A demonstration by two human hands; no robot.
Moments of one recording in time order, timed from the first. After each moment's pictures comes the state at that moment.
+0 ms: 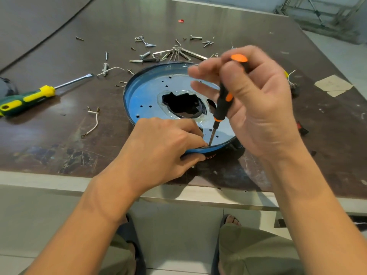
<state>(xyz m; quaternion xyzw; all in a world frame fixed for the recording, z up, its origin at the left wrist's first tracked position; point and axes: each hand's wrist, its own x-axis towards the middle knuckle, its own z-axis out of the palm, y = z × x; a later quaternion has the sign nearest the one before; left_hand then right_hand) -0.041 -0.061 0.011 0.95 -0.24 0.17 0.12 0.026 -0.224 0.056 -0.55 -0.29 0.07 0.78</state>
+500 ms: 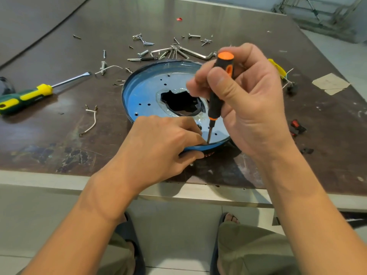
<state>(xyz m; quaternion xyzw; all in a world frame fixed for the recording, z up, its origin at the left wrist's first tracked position) -0.040 -0.062 0.010 0.95 -0.24 0.18 0.12 0.026 -0.219 0.050 -0.55 -0.31 0.04 0.77</state>
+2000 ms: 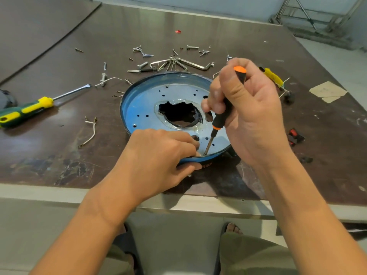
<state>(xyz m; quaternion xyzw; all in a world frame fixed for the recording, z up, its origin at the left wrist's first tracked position) -0.040 -0.062 0.012 0.94 -0.24 0.18 0.15 0.030 -0.222 0.058 -0.56 -0.26 0.04 0.79</state>
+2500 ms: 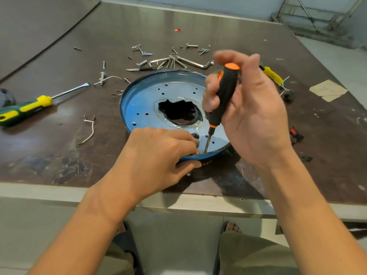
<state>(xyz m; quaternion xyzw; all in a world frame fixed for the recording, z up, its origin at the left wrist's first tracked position) -0.039 -0.063 0.010 0.94 -0.24 0.20 0.15 0.033 -0.227 0.055 -0.51 -0.26 0.09 0.82</state>
